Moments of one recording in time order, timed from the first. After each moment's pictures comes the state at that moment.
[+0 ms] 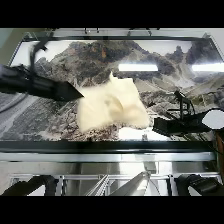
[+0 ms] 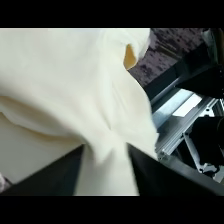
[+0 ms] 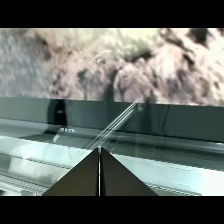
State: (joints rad) left arm -0.12 -1.12 1.22 0.79 -1.42 -1.26; right arm 0.24 -0.85 0.69 -1.11 1.15 1.83
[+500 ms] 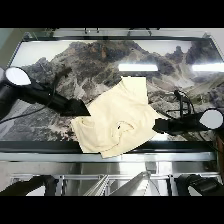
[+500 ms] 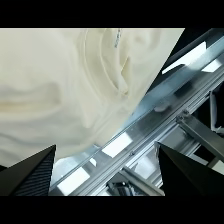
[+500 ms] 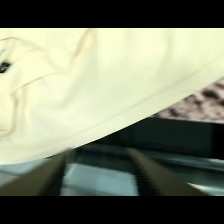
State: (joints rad) left arm -0.15 -1.24 1.07 0.89 -1.47 -1.30; right arm 0.23 -0.88 0.69 -1.25 1.13 1.77
